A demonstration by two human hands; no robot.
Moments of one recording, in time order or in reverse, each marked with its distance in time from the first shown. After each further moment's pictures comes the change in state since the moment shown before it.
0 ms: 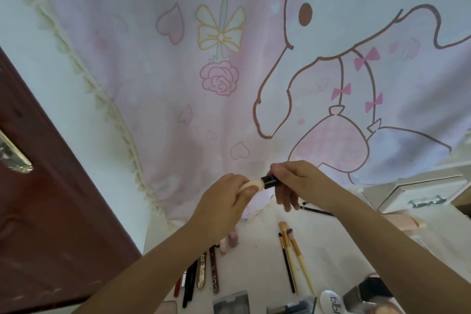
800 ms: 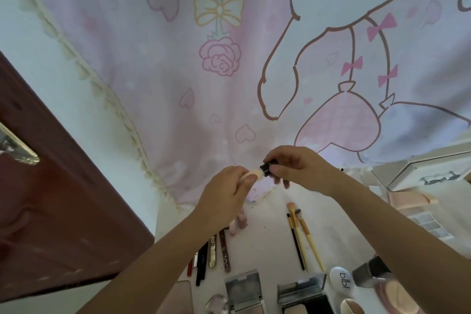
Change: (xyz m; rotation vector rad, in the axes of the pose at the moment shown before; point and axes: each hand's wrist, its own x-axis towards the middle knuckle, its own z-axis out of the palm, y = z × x) left_hand -0.006 -0.017 0.006 -0.018 -0.028 -0.073; right_hand 0.011 0.020 0.009 -0.037 -0.008 -0.094
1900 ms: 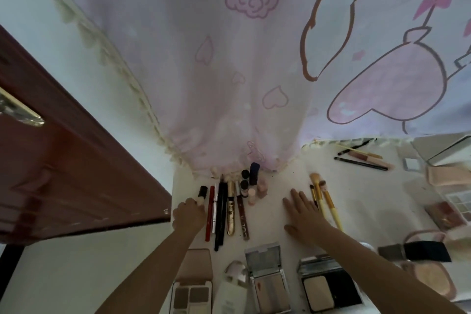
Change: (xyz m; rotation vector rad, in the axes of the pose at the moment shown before) left_hand -0.077 -0.208 0.069 0.298 -0.220 -0.981; right_hand -0.031 0.201 0.134 -0.914 -0.482 0.522
